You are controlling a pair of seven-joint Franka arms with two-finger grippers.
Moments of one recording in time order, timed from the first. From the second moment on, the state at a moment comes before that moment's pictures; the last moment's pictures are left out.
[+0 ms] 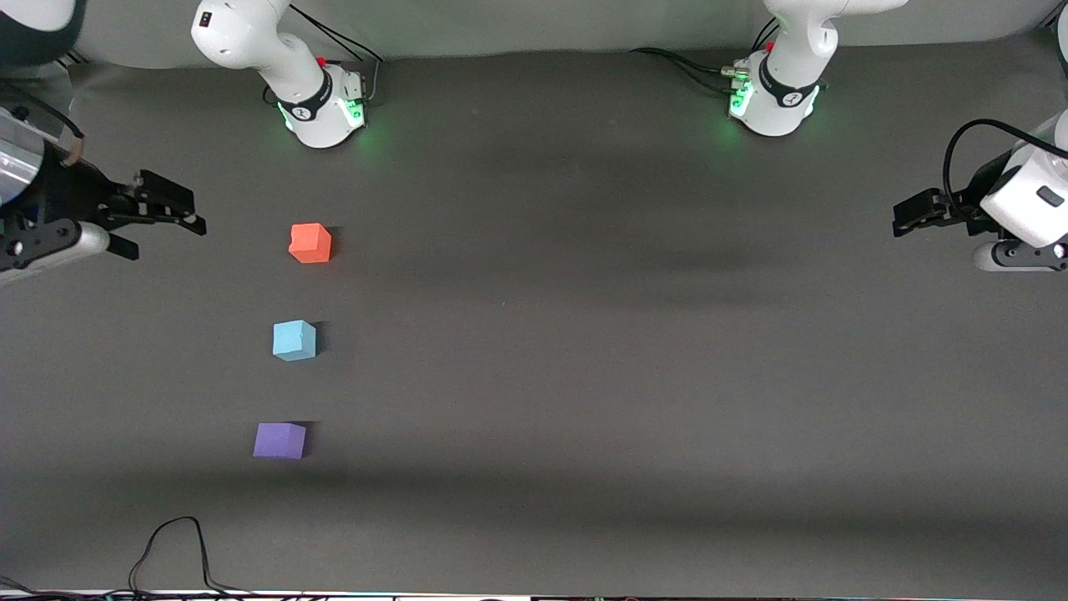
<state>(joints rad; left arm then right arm) 0.02 -0.01 -0.05 -1.68 0.00 1.53 -0.02 1.22 0.44 -1.52 -1.32 0.56 1.27 -0.42</state>
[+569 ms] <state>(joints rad) 0.02 -0.01 -0.05 -1.68 0.00 1.53 -0.02 0.82 0.43 -1.09 -1.15 0.50 1.22 -0.42</state>
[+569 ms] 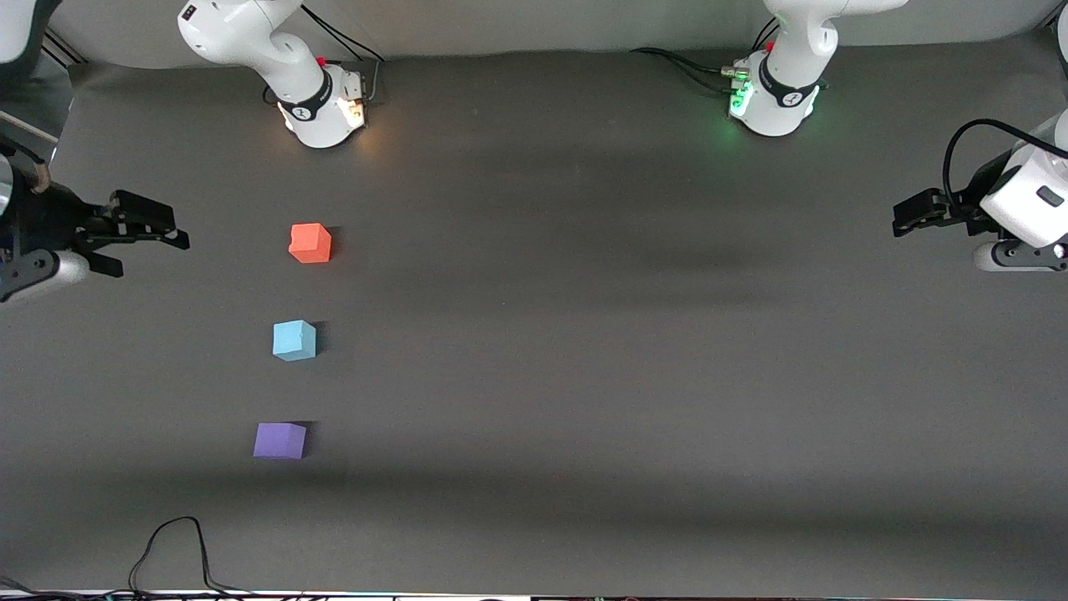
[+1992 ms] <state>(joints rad) 0.02 -0.01 -0.05 -1.68 0.00 1.55 -0.02 0.29 -0.09 -0.27 -1.70 0.04 1.60 -0.18</state>
